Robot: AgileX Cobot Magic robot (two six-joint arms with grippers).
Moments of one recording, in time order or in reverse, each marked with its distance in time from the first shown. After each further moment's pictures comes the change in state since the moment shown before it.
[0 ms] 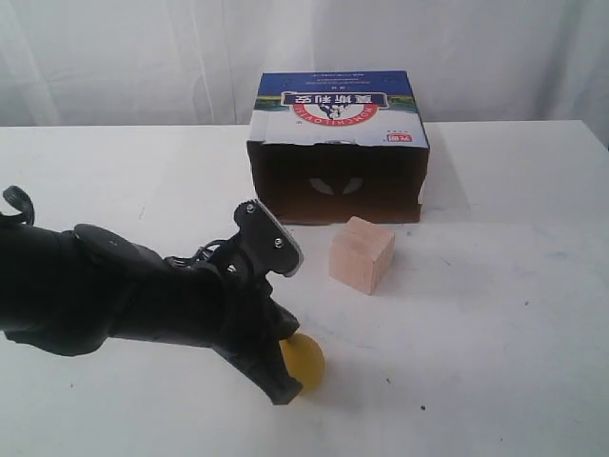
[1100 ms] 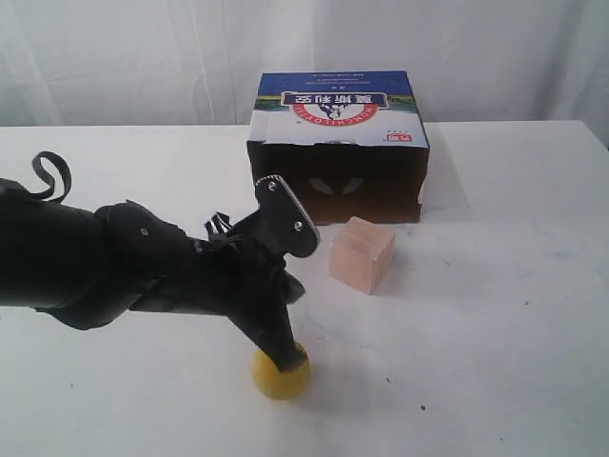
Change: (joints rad) left arm -0.001 0.034 -0.090 0.350 -0.073 -0.212; right arm 0.000 0.000 0.000 0.000 0.000 0.000
